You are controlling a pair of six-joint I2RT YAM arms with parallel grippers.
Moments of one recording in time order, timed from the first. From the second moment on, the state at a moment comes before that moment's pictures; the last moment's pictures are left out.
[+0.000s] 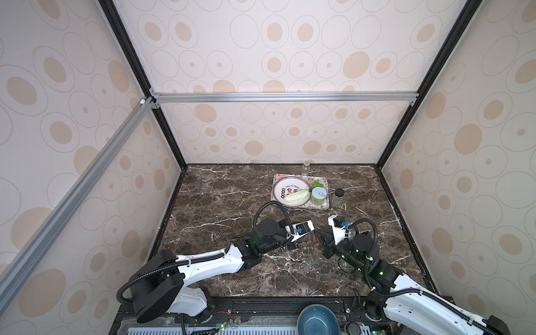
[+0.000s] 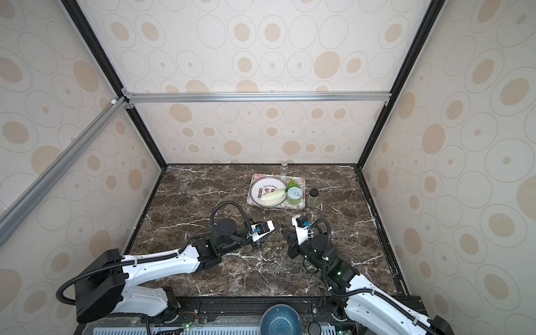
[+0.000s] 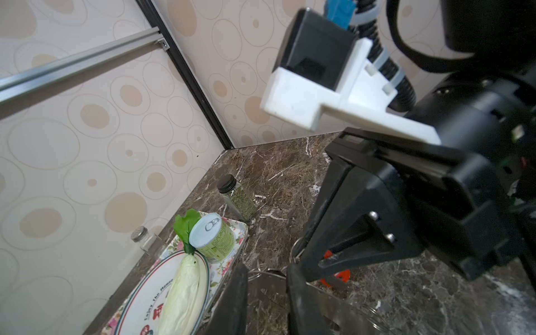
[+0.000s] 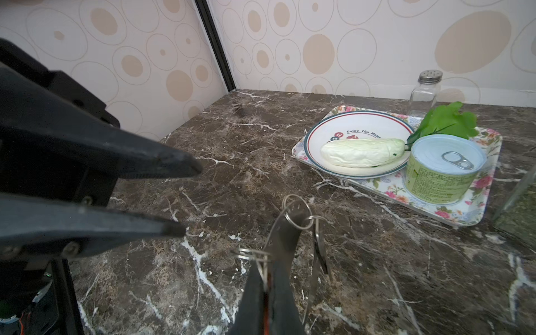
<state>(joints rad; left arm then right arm) -0.99 1.35 0.70 0.51 0.12 0.44 0.70 0.67 0.29 0.15 -0.02 0.24</state>
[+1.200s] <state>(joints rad) -0.99 1.46 0.93 0.12 0.10 0.45 0.75 0.69 0.29 0.12 0.02 0.20</state>
